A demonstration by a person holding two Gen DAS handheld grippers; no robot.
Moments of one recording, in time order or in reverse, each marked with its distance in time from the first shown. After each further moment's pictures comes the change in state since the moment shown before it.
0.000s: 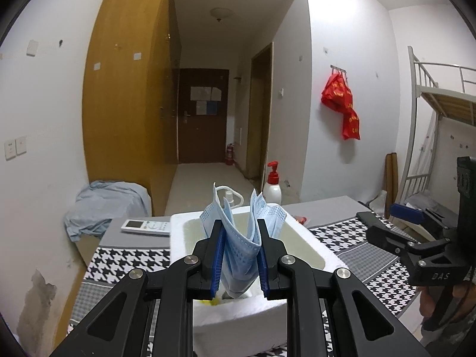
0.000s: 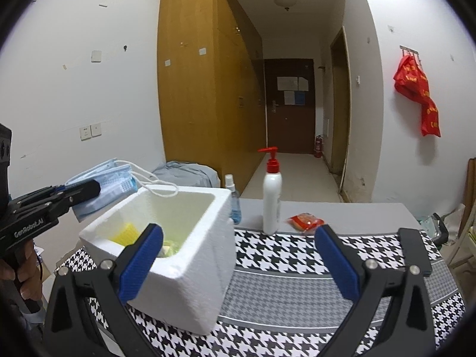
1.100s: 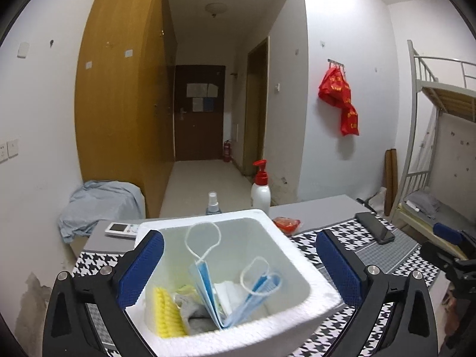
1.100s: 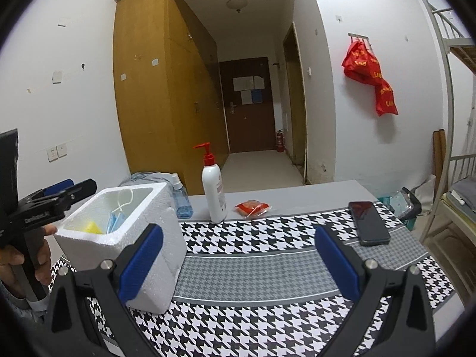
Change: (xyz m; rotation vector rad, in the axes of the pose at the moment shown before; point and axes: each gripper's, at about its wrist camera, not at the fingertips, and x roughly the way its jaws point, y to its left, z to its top) left arm 0.028 -0.025 0.008 0.005 0.013 -0.006; right arm -0.048 -0.056 -0.025 0.125 -0.018 -0.169
